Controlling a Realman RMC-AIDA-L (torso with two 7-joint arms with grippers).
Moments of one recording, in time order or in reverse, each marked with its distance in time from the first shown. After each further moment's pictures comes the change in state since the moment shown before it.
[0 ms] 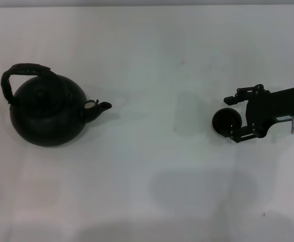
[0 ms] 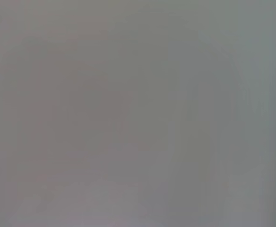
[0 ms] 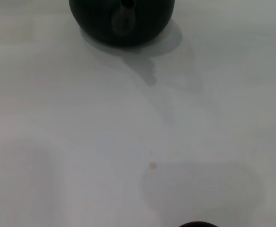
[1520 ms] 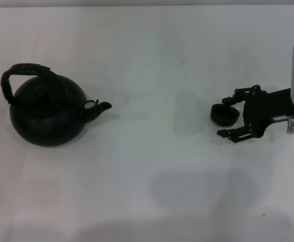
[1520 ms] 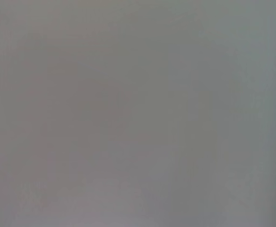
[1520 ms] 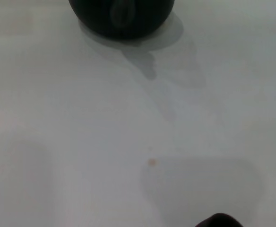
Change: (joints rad) left arm 0.000 -0.003 0.000 -0.002 0.000 -0.002 0.000; right arm 0.024 0.003 -0.009 0.037 -0.013 -0.029 -0.007
